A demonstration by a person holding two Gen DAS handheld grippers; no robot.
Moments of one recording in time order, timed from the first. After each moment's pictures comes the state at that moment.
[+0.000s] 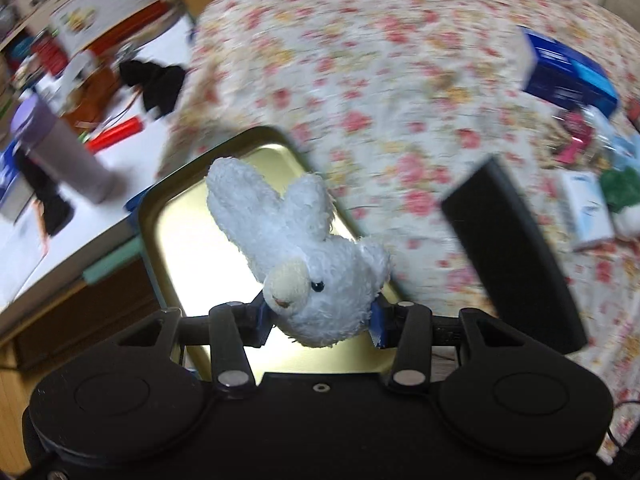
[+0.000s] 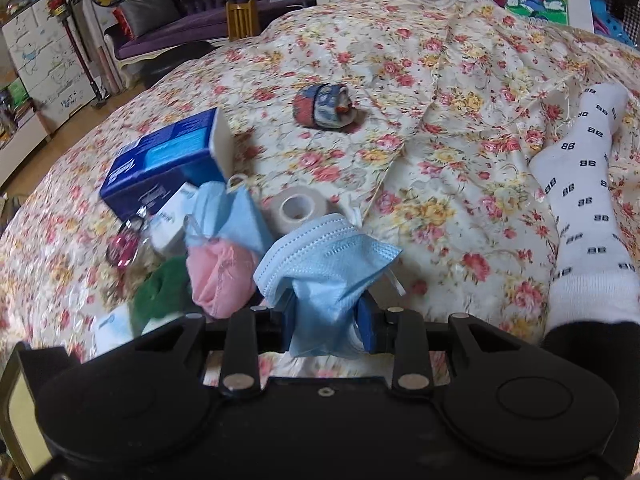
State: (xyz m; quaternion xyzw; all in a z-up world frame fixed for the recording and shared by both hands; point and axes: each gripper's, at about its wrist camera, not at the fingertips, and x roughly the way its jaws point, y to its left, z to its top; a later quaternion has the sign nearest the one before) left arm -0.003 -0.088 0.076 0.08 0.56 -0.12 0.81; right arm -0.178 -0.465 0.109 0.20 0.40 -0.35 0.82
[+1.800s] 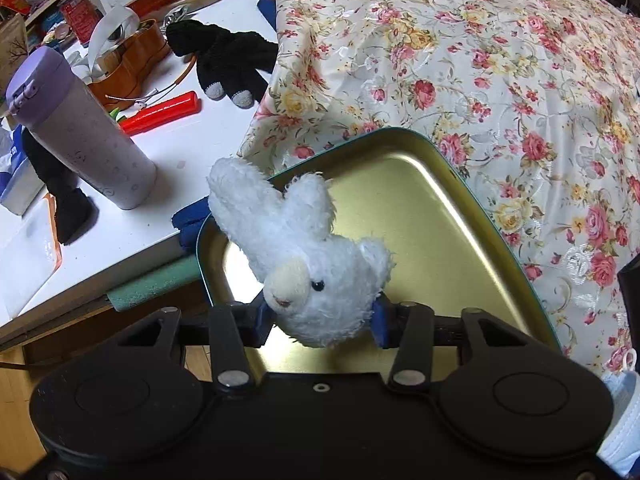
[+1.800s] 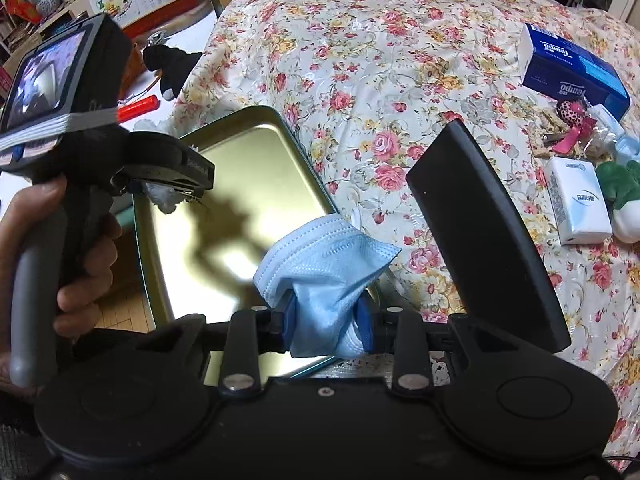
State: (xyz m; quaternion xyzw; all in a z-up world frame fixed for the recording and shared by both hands) left arm 0.081 -0.014 0.005 0.07 0.57 -0.07 0.82; right arm -0.072 -0.134 0.071 0.07 0.56 -0.08 0.82
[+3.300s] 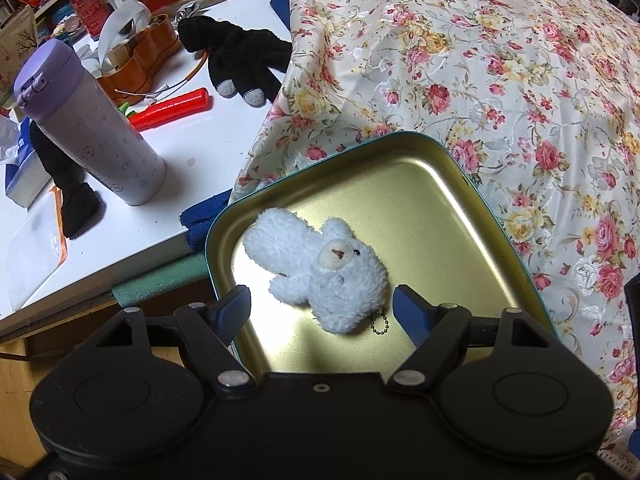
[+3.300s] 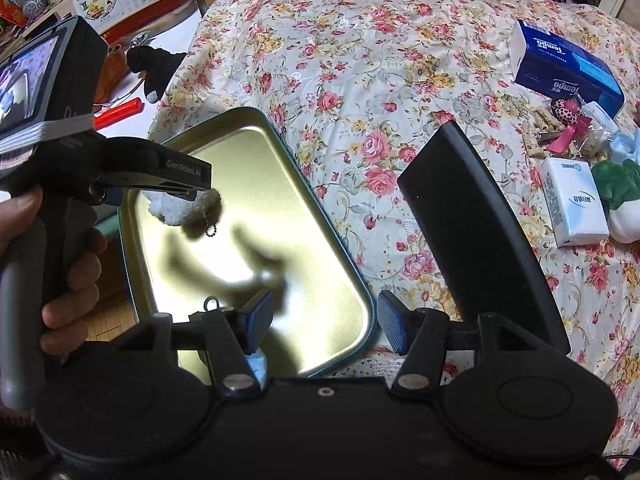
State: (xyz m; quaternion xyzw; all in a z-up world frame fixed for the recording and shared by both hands) left arm 0.085 -0.010 0.005 0.07 0.57 -0.06 0.82; right arm -0.063 -0.136 0.066 0.07 0.56 -0.10 0.82
